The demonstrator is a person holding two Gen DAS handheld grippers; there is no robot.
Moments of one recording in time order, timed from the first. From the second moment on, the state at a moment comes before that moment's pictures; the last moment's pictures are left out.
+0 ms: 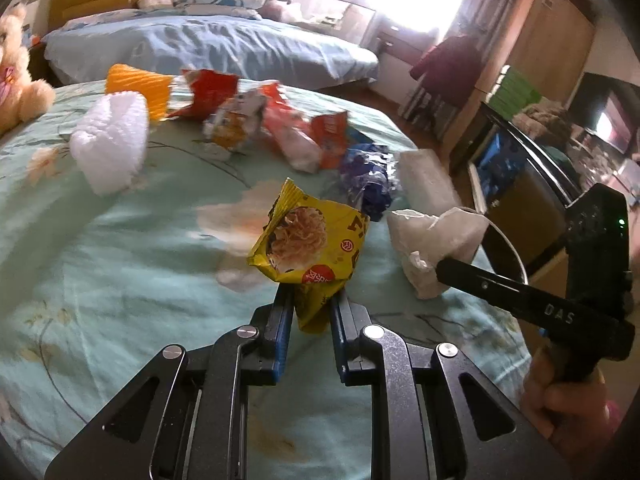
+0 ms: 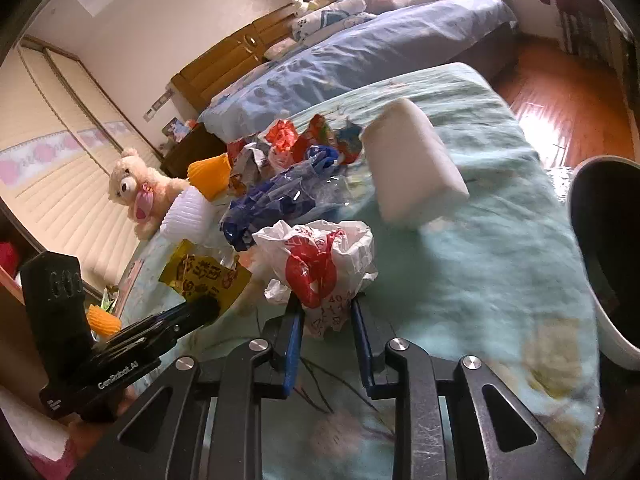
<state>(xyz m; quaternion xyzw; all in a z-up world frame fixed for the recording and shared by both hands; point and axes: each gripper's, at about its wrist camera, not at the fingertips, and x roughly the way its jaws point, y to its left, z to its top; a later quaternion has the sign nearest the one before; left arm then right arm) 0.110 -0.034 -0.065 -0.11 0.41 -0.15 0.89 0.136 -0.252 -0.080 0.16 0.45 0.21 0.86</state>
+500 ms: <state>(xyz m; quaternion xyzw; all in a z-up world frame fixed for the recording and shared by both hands) 0.090 -0.094 -0.062 -0.08 0.42 -0.21 0.88 0.107 -0.318 -0.077 0.19 0.43 0.15 0.87</state>
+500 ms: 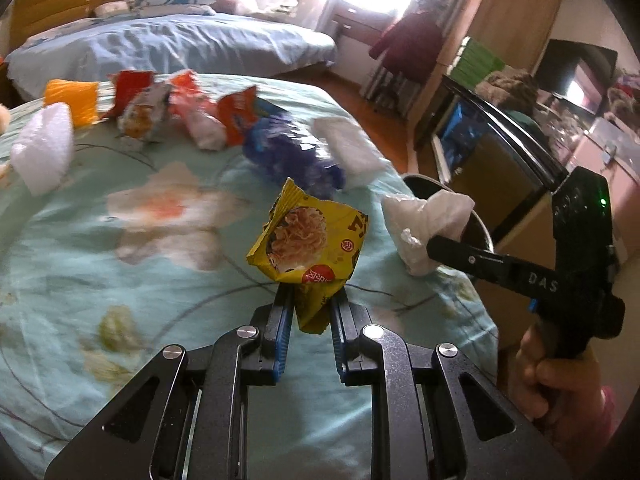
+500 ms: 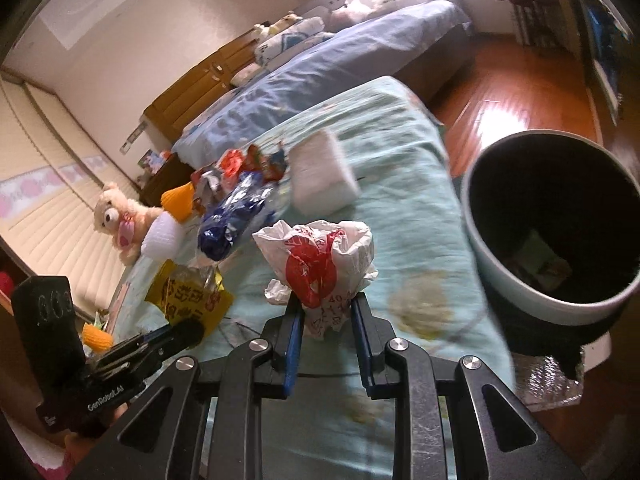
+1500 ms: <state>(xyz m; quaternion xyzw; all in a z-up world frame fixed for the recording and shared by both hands) 0.109 -0.222 -0.049 0.00 0.42 -0.30 0.86 0.079 -0.440 -0.068 0.24 0.39 0.04 0.89</state>
